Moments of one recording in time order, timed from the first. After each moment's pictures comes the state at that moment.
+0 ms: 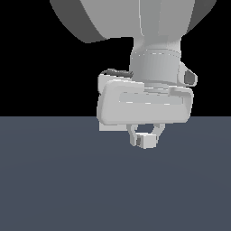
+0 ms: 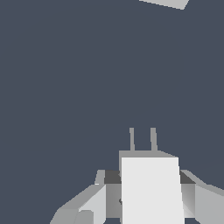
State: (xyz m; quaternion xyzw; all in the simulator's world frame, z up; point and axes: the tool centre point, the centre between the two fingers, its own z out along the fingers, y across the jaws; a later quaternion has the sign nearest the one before) arm -0.059 -0.060 0.050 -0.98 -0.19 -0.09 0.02
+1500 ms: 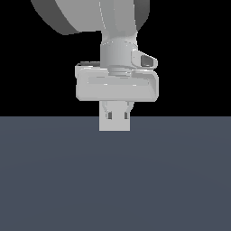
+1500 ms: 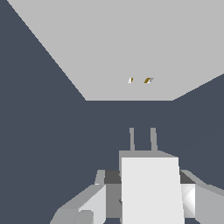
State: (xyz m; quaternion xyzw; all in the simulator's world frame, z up) arm 0.003 -0.005 0.100 -0.99 -0.06 -0.09 0.01
